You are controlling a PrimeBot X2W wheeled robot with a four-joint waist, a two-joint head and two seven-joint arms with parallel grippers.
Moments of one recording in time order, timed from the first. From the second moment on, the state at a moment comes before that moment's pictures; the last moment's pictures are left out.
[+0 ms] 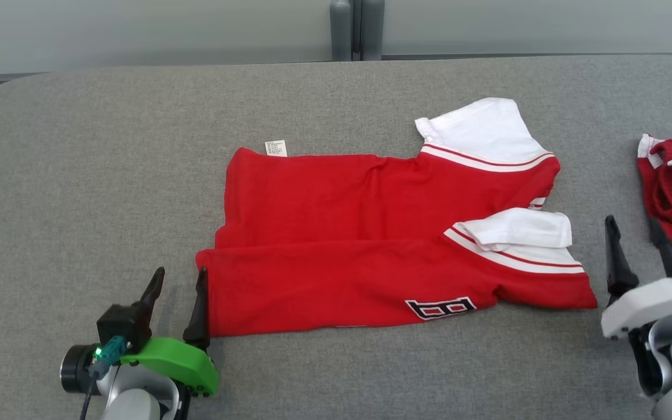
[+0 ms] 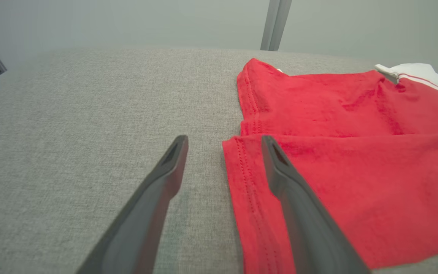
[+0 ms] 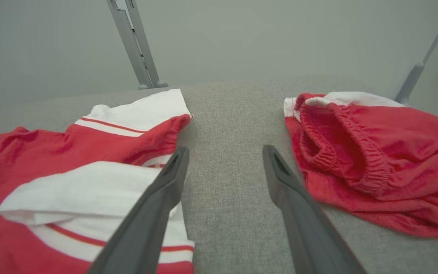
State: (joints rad) left arm -0.22 0.06 -0.08 0.52 -0.19 -0.13 -0.26; right arm -0.29 -0.27 -0.06 0.51 0.33 0.13 -0.26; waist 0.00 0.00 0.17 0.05
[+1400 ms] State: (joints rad) left arm -0.16 0.05 -0.17 0.58 -0.31 -0.13 -0.26; right arm -0.21 -0.28 0.14 0.66 0.40 0.13 -0.27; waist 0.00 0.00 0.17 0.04
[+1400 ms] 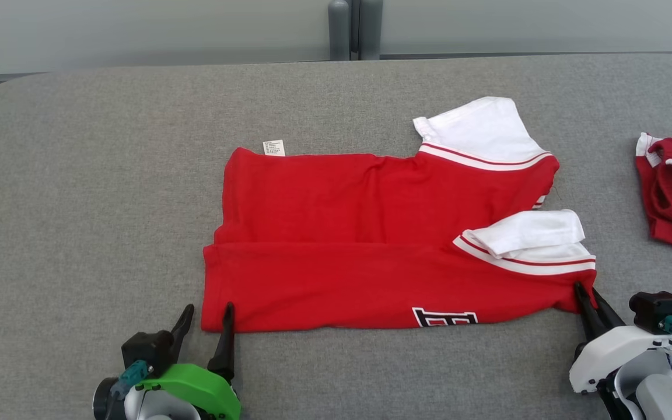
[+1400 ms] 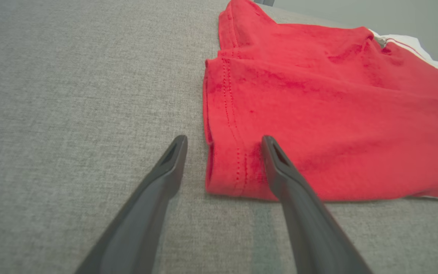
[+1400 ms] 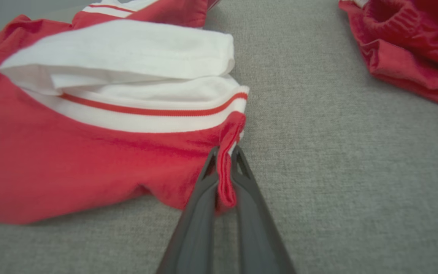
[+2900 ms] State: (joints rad) left arm -0.03 0.07 -0.13 0.79 -0.33 -0.13 -0.27; right arm 0.06 -0.27 0.05 0.55 0.40 0.13 -0.26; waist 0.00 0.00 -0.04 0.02
